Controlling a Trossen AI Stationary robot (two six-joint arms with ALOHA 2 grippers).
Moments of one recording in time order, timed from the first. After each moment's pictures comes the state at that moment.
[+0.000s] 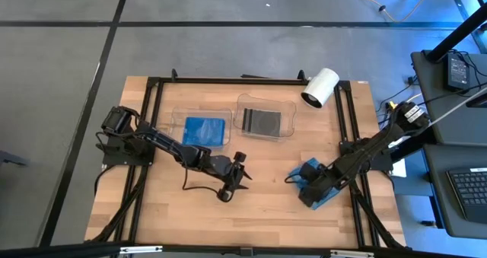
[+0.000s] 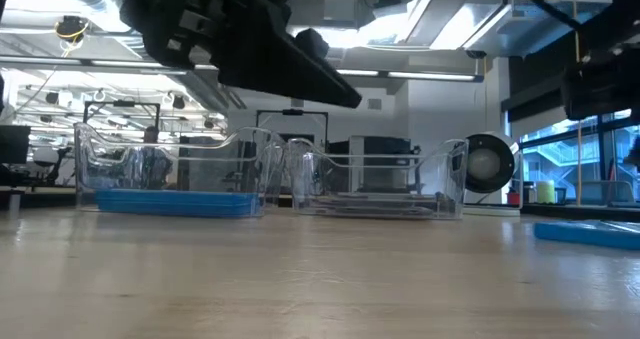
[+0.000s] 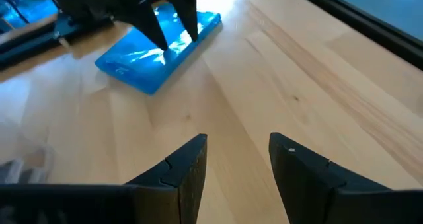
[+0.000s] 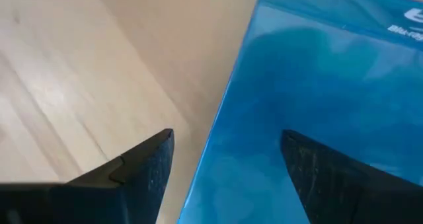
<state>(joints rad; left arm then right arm) -0.28 1.74 0.90 0.31 -0.03 0.23 0.64 1.41 0.60 -0.42 0.13 1.33</state>
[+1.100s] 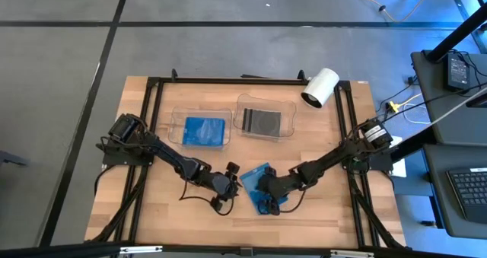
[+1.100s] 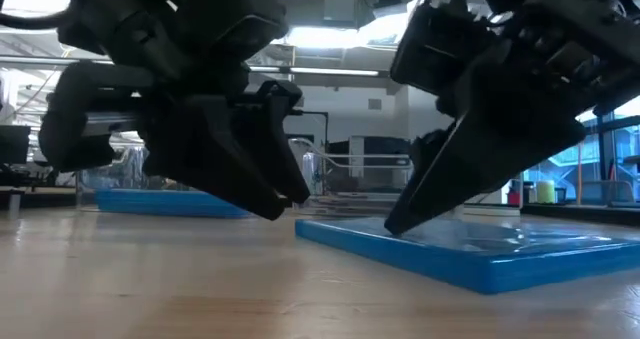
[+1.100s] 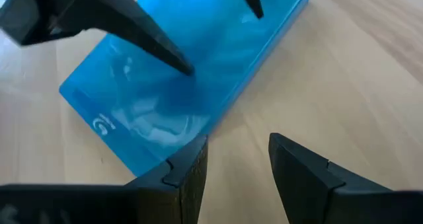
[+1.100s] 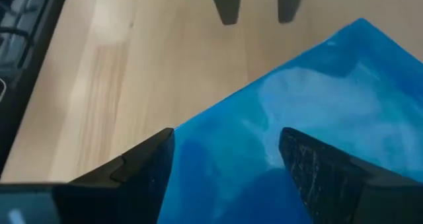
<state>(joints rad) -0.40 1.85 0.89 0.20 -0.21 0.18 0.44 1.89 0.85 0.26 0.11 0.50</state>
